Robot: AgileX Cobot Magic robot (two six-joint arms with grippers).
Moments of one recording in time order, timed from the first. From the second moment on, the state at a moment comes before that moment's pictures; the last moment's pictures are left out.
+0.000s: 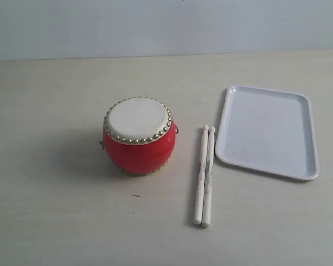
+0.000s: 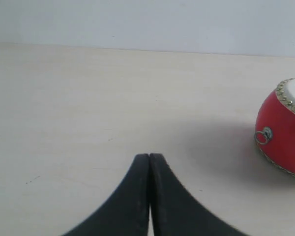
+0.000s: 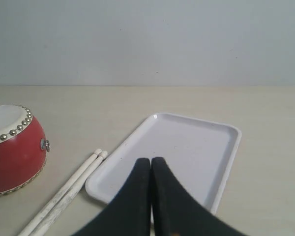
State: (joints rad) left arm -0.10 0.01 0.00 -0.02 0.37 -0.08; right arm 0.10 0.01 0.00 0.01 0.27 0.04
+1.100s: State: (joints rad) left arm -0.10 0.01 0.00 -0.12 -0.14 -0.22; right arm 0.10 0.01 0.00 0.01 0.27 0.04
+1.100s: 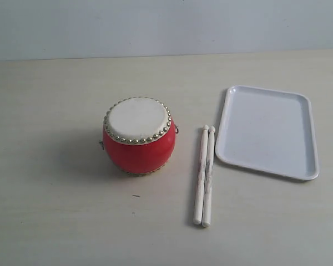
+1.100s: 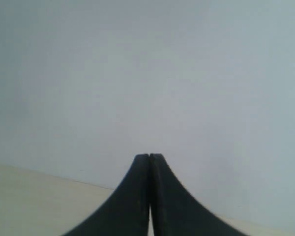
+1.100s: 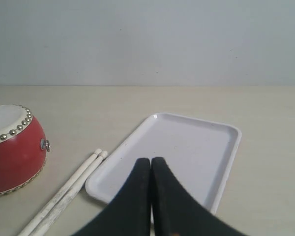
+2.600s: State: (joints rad) left arm -0.59 1.05 -0.86 1.75 -0.29 -1.82; right arm 0.10 0.01 0.00 0.03 0.27 0.04
